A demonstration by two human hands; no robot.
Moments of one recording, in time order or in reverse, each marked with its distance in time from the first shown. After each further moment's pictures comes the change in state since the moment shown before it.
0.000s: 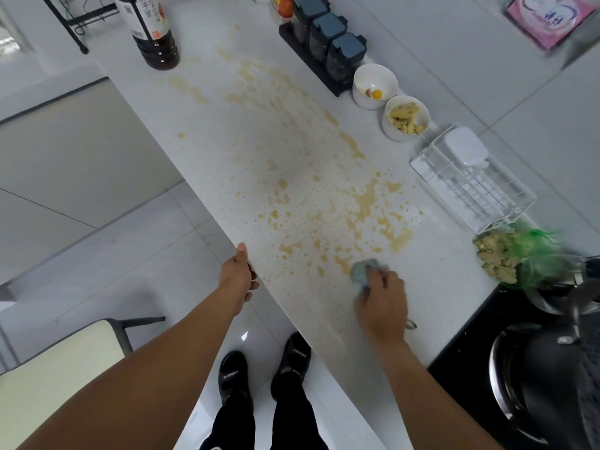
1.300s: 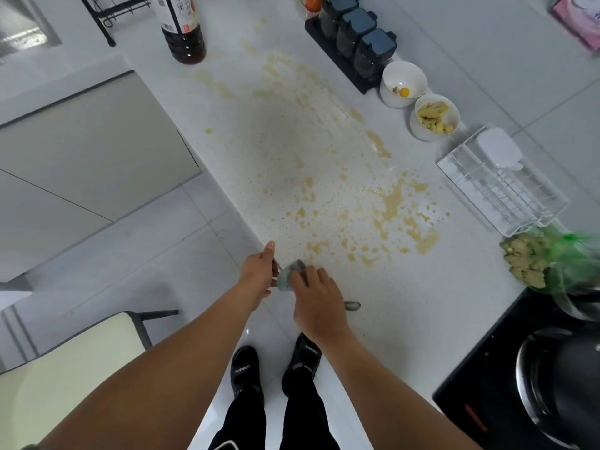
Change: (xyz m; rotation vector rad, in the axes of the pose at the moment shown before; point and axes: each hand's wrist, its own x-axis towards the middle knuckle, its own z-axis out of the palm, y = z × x) left_hand 0.010 0.003 -0.020 0.120 -0.124 0.058; right_hand -0.023 -0.145 0.042 -0.037 -0.241 -0.449
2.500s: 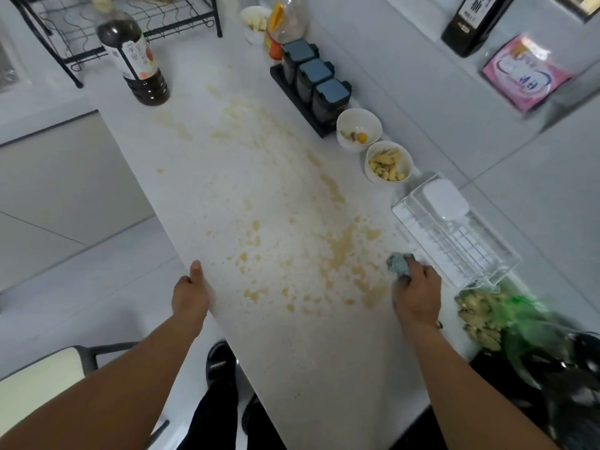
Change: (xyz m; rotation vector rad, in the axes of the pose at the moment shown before) left_hand 0.018 0.036 0.021 0.003 0.463 0.046; right_hand 0.041 0.303 -0.084 0.158 0.275 0.644
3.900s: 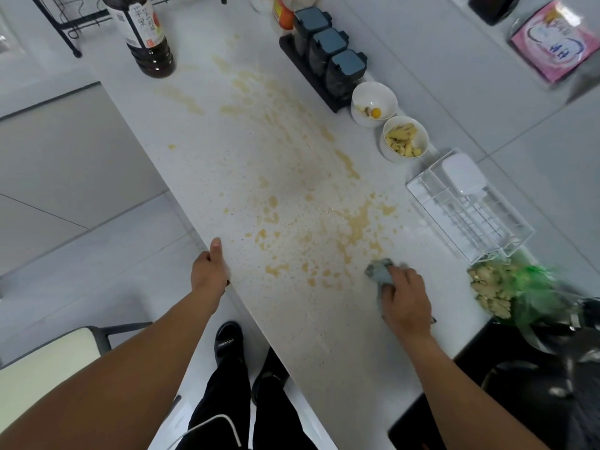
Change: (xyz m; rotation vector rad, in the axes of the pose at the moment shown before) left_hand 0.006 -0.006 -0.010 -0.046 -0.164 0.051; right_hand -0.090 -0.018 0.009 -0.145 -0.074 -0.306
